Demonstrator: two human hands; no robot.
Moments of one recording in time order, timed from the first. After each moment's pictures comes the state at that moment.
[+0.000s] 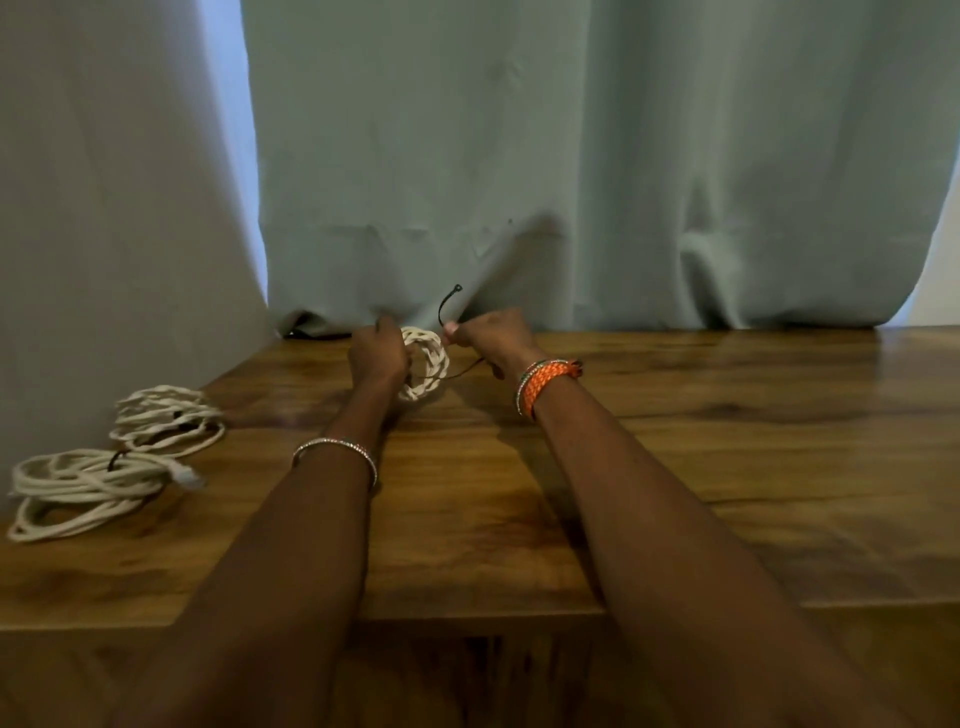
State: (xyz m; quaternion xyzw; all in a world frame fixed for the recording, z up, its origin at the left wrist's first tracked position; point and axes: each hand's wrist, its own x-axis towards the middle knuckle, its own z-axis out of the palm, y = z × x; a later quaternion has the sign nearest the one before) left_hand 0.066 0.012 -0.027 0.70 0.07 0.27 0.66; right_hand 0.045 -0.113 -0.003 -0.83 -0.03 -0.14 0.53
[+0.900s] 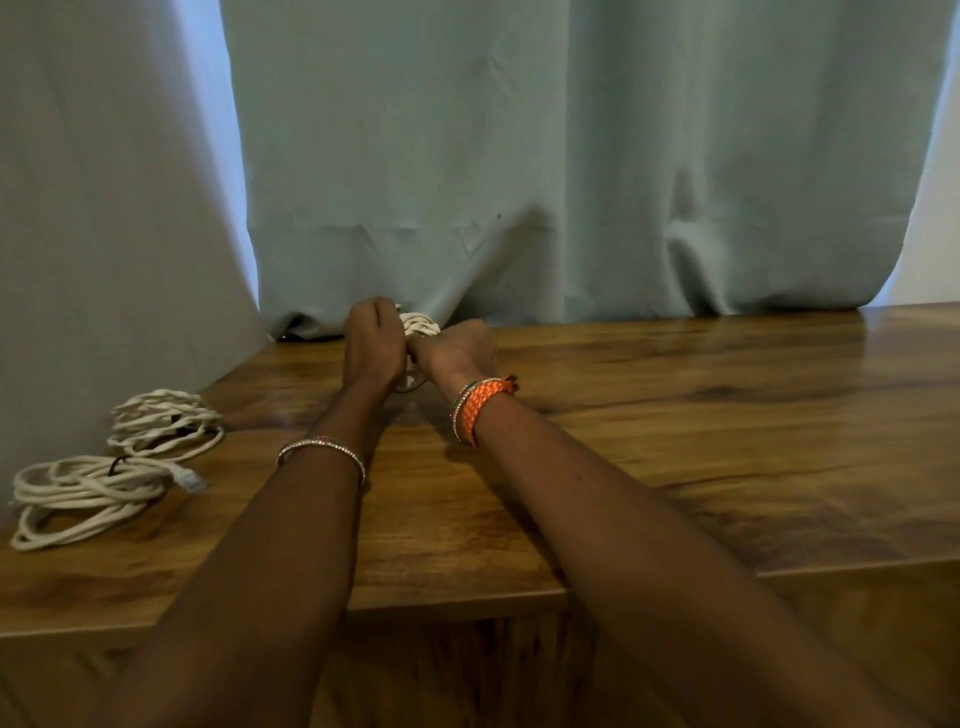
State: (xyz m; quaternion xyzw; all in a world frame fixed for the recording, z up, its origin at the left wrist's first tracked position) left_hand 0.043 0.015 -0.021 0.75 -0.07 0.39 0.53; right_hand 0.015 -0.060 -0.021 -0.75 0.07 -0.20 0.63
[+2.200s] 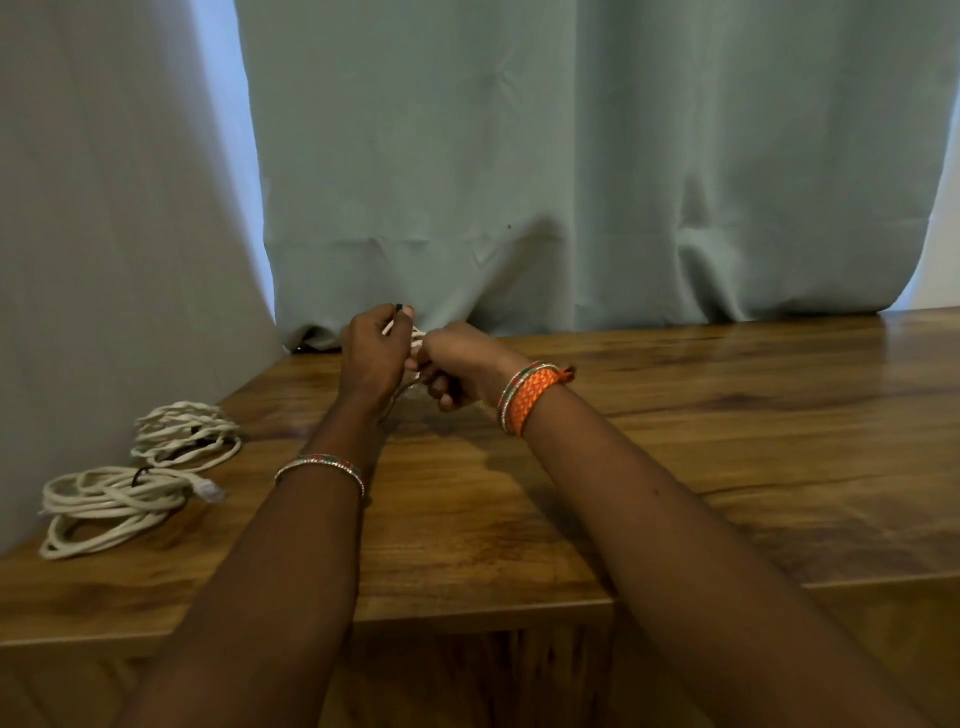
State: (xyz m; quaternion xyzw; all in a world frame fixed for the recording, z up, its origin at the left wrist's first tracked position) left_hand 0.054 0.037 -0.027 0.75 -0.15 0.39 0.52; right_hand -0.014 -0.072 0.009 -0.81 -0.10 0.04 0.58
